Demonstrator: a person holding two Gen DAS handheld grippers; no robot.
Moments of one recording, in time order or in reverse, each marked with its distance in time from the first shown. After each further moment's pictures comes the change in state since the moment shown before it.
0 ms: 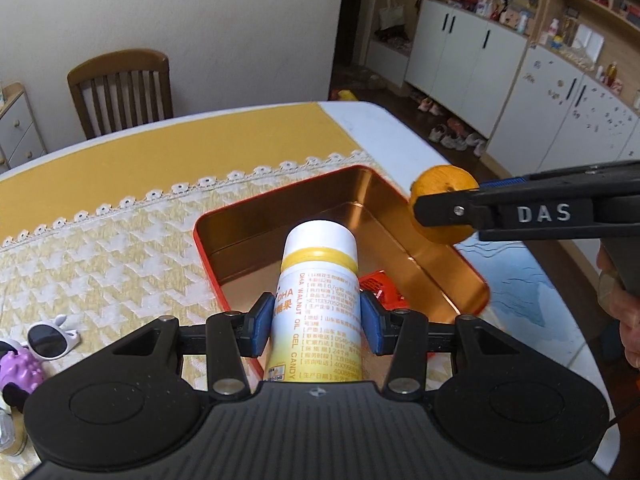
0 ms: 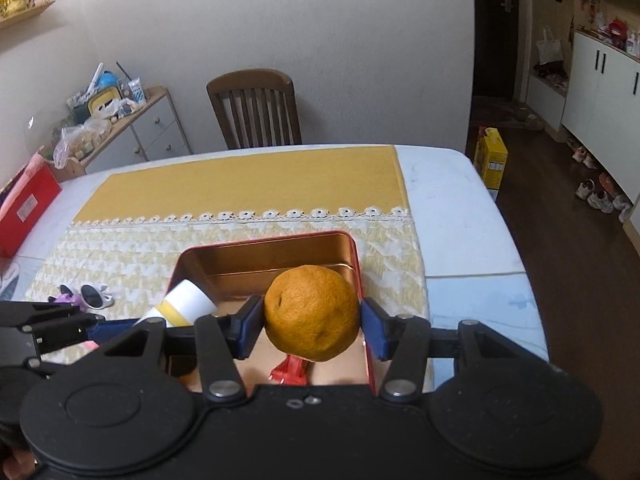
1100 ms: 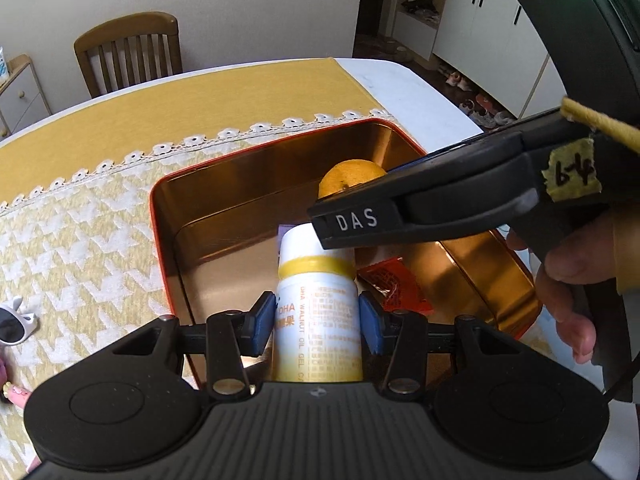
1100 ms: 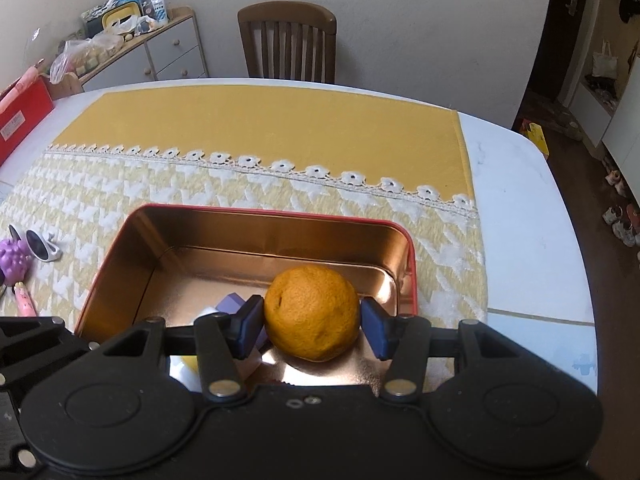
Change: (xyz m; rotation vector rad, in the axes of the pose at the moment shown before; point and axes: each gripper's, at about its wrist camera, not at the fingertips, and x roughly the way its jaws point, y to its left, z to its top) left arm 0.061 -0.018 -0.001 -0.040 0.088 0.065; right arm 0.102 0.015 0.013 -0.167 0.149 0.020
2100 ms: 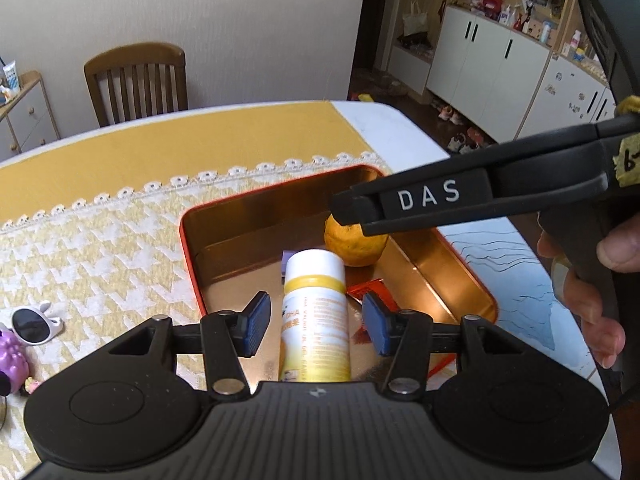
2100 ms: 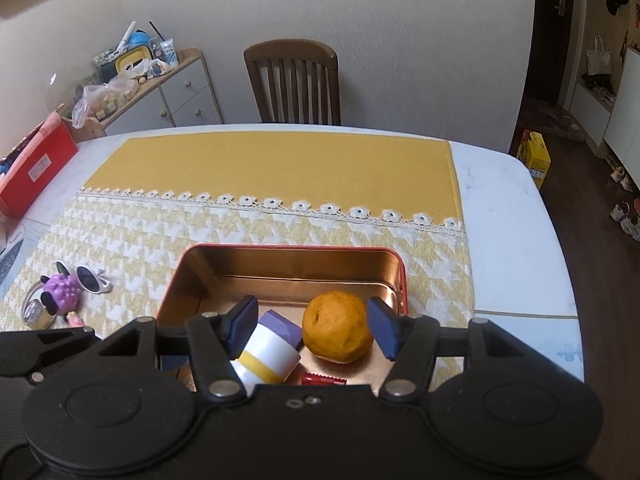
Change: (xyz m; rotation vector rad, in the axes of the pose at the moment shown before) left arm -0.053 0.007 -0.006 -0.014 -0.115 -0.025; right arm -0.064 -0.002 -0.001 0.057 -0.097 0.063
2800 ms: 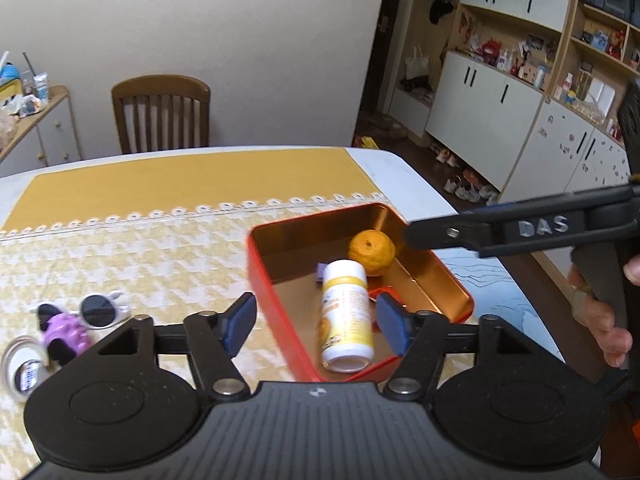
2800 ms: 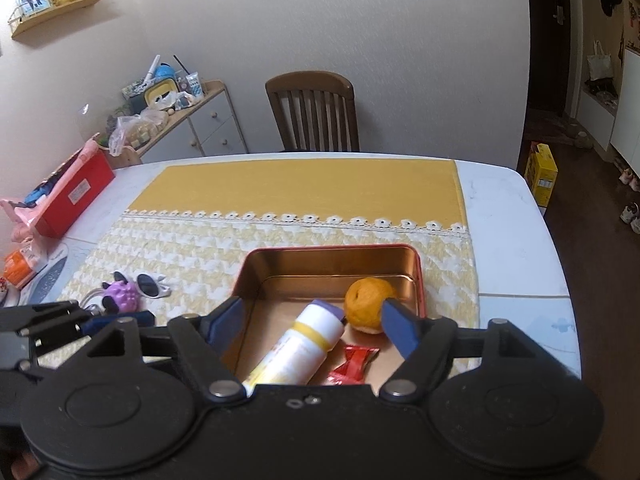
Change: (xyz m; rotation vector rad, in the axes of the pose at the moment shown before) left arm -0.084 0.040 -0.022 -0.047 -0.125 -0.005; right arm -0.068 0.021 -0.022 0.034 -0.082 0.066
